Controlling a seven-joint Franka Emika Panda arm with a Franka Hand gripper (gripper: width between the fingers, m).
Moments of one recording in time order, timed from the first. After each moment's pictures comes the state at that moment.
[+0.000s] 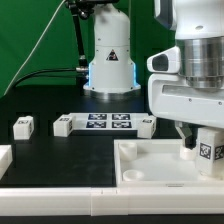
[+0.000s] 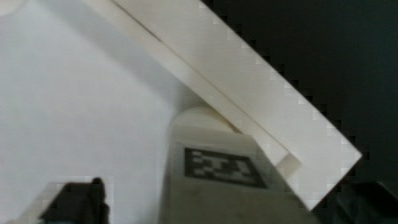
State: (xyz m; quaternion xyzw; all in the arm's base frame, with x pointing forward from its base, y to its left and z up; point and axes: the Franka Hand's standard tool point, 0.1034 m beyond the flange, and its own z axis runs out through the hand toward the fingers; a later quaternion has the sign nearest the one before) arm 0.619 0.116 0.062 -0.96 0.27 -0.01 0.07
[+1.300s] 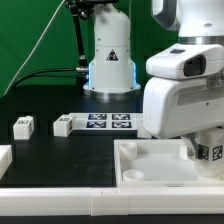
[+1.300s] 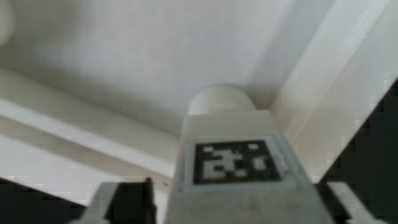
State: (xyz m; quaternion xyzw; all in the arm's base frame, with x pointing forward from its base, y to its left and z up) arm 0.621 0.116 0.063 -0.97 -0.23 -0.04 0.02
